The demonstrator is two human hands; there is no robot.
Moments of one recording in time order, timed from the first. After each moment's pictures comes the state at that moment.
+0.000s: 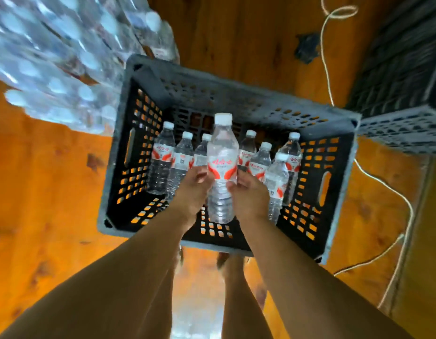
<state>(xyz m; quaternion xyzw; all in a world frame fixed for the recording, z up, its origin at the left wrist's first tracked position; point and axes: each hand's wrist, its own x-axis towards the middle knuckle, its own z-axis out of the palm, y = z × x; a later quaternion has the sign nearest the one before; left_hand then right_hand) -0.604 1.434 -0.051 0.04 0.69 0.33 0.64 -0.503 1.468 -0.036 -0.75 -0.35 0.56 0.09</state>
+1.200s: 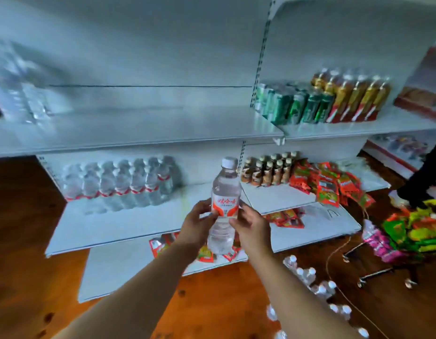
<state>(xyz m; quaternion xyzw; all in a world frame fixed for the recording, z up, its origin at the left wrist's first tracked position) -0.954 1.071 0.491 -0.02 0.66 0.75 0.07 -0.947 1.197 0.488 -0.08 -0.77 0.63 0.06</state>
